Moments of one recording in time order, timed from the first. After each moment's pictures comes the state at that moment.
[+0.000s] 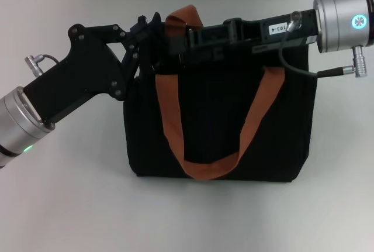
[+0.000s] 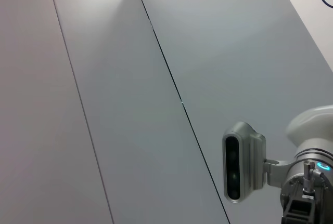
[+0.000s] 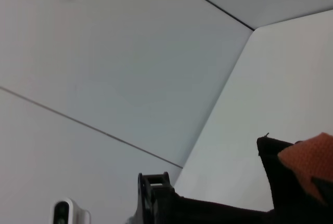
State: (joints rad) left arm -0.51 -2.08 0.53 0.16 1.58 1.82 -0.30; right arm 0.84 2.06 -0.95 -0.66 -1.85 -1.59 2.41
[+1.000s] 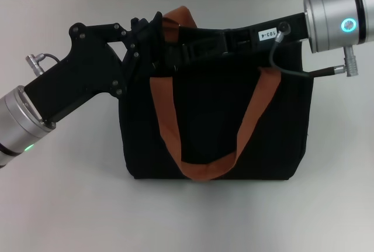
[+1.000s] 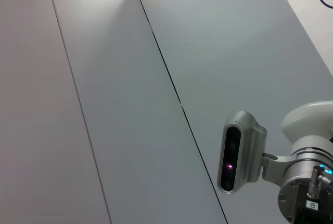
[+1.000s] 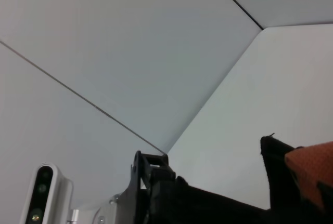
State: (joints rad) left arm -0.51 -2.08 0.53 0.16 1.58 1.82 -0.30; right arm 0.82 2.07 -1.03 -0.76 -1.86 -1.56 2.34
